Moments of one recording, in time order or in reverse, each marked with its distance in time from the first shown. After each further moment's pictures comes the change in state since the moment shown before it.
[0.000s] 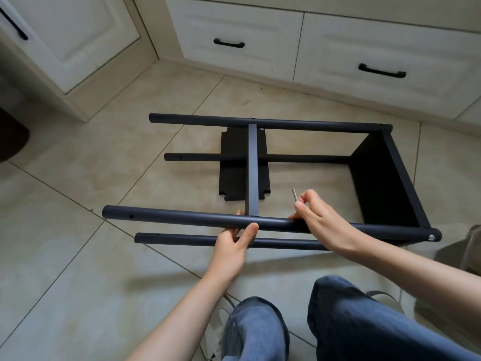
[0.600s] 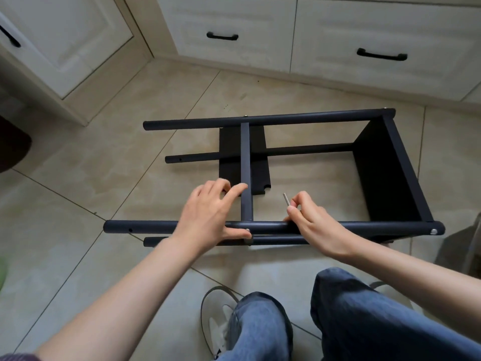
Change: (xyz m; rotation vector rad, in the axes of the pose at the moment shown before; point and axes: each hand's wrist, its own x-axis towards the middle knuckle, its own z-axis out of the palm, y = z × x) left_hand 0.032 0.052 -0.053 1.498 -0.030 0.657; right_hand -0.009 -0.006 0.012 -0.030 -0.054 -0.008
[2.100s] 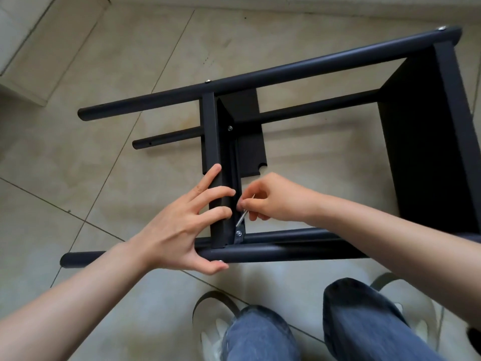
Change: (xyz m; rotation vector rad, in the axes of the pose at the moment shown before) left_hand 0.024 -0.034 0.048 -0.376 -0.059 0.466; right_hand 0.104 0.019 0.028 0.146 -0.334 0.036
